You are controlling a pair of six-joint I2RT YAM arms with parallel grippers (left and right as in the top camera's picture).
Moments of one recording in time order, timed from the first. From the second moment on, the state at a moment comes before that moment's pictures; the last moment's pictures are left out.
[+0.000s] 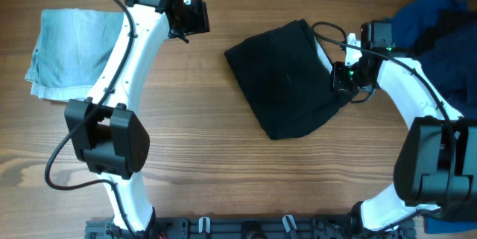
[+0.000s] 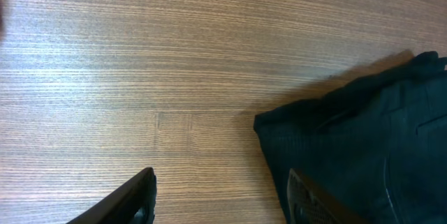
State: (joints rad) left arm -0.24 2.03 1.93 -1.03 0.06 -0.35; right arm -0.04 1.78 1.16 -0.71 -0.18 0.05
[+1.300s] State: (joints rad) left arm -0.43 2.32 1.93 -0.67 0.43 -0.26; right arm -0.04 1.70 0.94 -0.56 -0.04 0.29
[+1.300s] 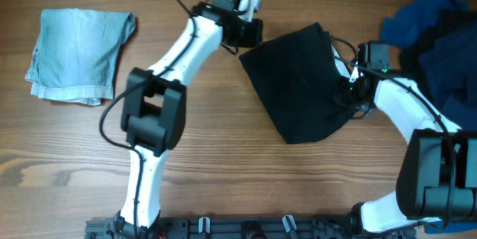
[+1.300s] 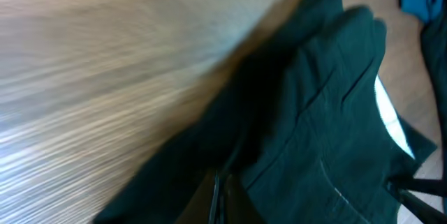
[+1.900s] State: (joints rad) left arm -0.40 2.34 1.94 -0.67 0.25 -0.23; right arm -0.04 1.61 0.94 -0.57 -0.06 0.31
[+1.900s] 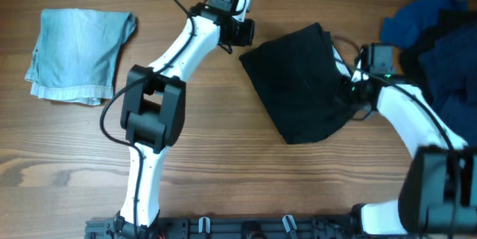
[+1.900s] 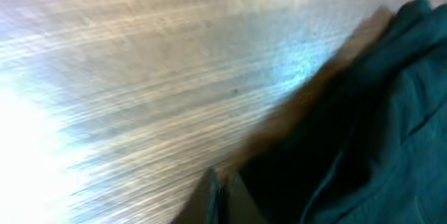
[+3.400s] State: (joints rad) left arm -0.45 2.32 1.98 -0.77 0.15 -0.08; right arm -0.04 1.55 1.12 -0.83 -0.17 0.32
